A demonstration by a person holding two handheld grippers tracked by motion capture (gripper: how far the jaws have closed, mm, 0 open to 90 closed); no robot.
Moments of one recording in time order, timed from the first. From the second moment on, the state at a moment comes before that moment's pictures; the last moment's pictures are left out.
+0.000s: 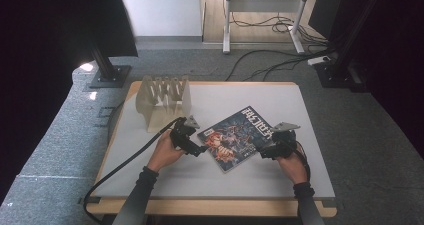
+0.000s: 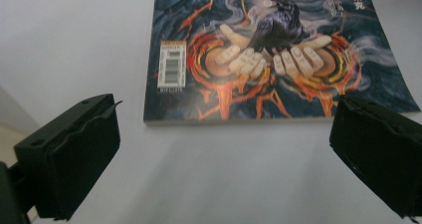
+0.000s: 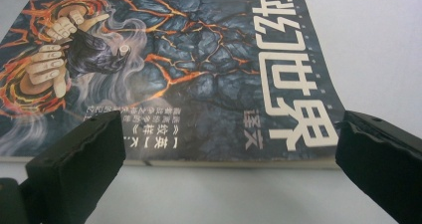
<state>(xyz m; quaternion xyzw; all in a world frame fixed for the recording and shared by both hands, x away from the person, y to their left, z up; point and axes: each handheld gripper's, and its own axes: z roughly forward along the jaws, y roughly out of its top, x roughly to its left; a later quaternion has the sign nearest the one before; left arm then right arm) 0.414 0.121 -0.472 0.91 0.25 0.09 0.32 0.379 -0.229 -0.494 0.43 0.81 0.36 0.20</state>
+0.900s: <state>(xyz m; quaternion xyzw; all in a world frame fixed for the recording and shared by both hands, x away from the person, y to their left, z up) 0.468 0.073 -0.509 0.92 0.24 0.09 0.30 0.438 -0.247 -0.525 0.44 0.81 0.35 0.17</state>
